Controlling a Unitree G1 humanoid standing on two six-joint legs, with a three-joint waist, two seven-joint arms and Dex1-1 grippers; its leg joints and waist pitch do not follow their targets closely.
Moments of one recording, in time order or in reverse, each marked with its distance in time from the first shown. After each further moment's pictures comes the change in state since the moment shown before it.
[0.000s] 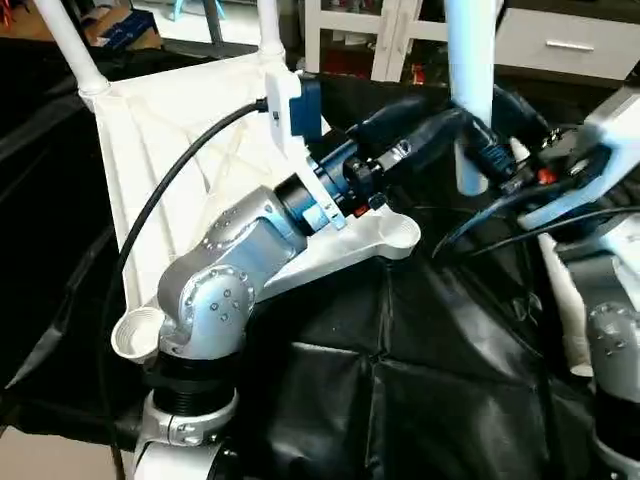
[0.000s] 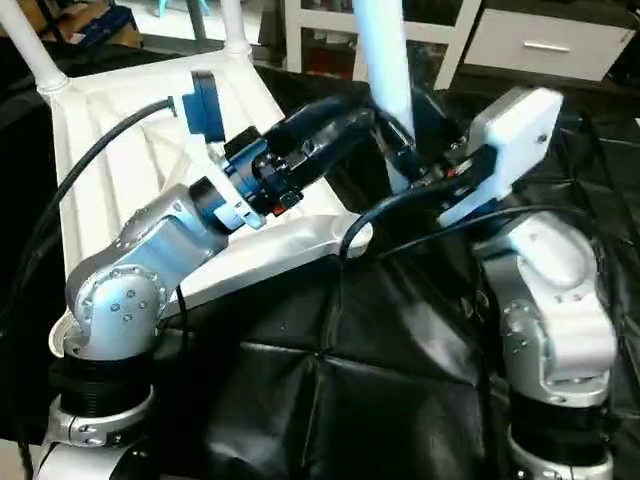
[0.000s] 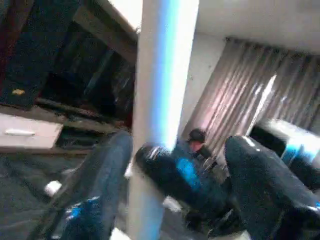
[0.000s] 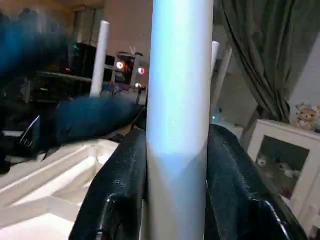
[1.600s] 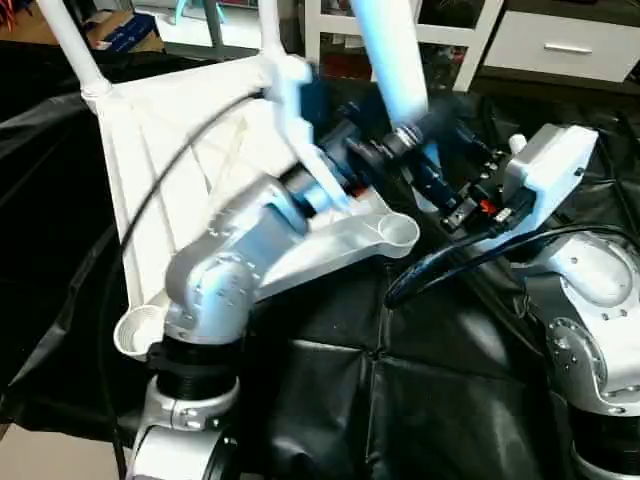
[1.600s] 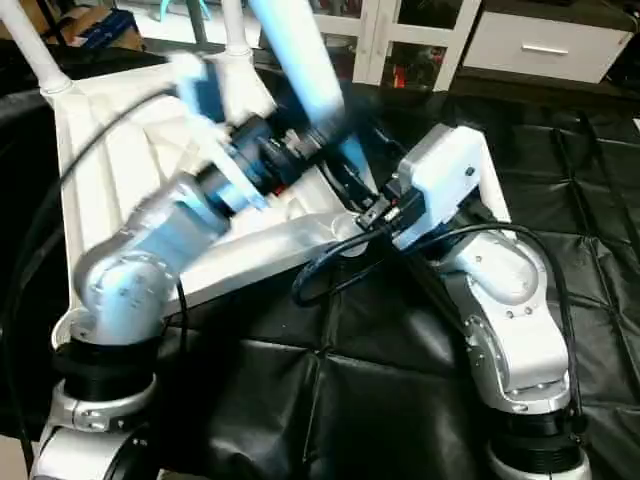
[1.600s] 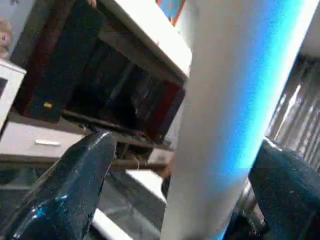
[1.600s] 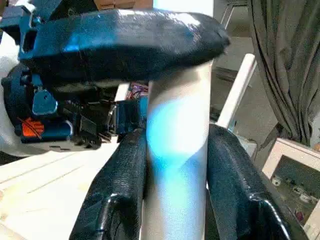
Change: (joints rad) left arm -0.033 0.022 0.028 0.067 0.019 -0.077 0.083; right arm 0.025 0.001 0.144 -0.004 -0.091 -0.111 0.000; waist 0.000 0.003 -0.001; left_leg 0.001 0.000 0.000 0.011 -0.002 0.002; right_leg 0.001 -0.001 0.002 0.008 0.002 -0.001
